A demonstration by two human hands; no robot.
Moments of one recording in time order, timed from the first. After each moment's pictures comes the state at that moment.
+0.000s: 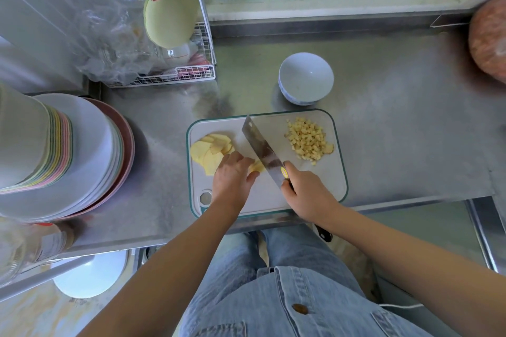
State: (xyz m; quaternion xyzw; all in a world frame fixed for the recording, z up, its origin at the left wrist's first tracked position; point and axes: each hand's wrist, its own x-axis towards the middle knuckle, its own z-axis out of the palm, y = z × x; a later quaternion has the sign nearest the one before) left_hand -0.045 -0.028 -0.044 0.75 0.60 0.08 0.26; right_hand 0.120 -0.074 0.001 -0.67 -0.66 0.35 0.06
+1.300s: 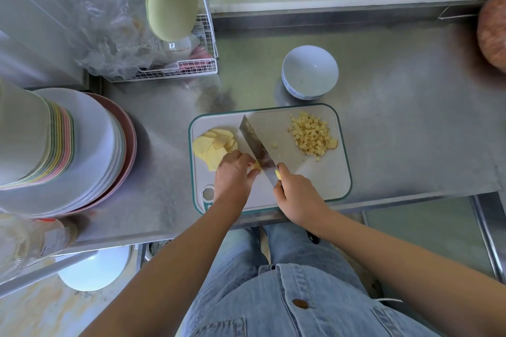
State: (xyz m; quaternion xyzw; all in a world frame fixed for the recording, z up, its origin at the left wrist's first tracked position) left_hand -0.047 -0.032 -0.051 0.72 0.62 0.12 0.30; right_hand 0.096 -0.083 -0.017 -0.68 -0.66 0.32 0.03
